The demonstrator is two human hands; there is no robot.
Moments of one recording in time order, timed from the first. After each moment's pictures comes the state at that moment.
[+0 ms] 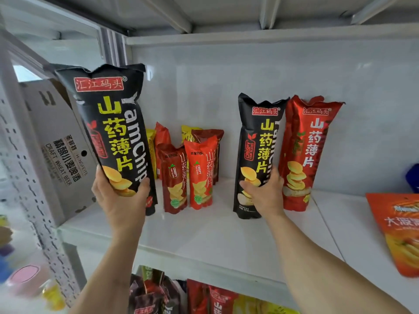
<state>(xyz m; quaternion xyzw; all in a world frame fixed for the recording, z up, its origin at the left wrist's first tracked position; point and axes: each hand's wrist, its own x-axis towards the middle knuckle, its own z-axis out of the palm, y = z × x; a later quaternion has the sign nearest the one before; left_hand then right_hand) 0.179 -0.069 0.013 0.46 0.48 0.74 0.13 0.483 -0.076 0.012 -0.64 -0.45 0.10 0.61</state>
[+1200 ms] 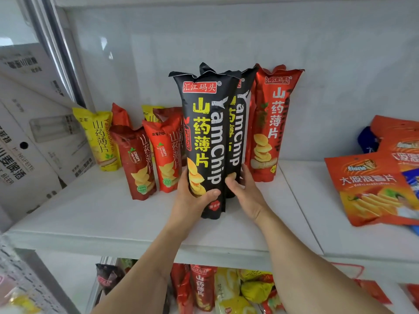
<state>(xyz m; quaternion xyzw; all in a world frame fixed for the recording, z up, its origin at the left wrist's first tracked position) 0.330 -0.099 -0.027 0.66 0.28 0.49 0.50 0.494 -0.144 -0.017 -0.57 -0.51 0.31 0.57</state>
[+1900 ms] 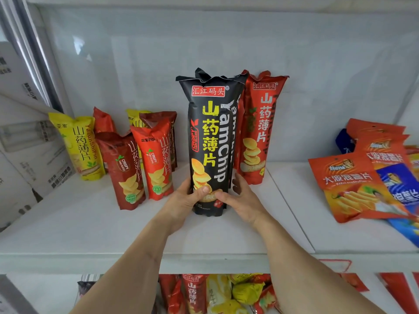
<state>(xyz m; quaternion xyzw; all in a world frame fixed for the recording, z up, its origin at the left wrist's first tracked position) 0.333 -0.057 -0.027 0.65 0.22 0.32 0.65 0.502 -0.149 -0.021 -0.62 -0.49 0.31 0.53</state>
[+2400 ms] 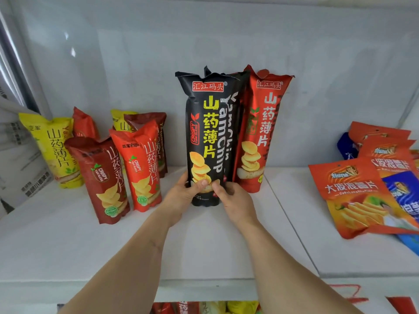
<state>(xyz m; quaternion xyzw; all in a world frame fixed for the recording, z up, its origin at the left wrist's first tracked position) 0.384 0.000 -0.030 0.63 0.26 0.35 0.64 0.519 -0.100 -0.033 -0.71 -0.45 0.19 0.52</state>
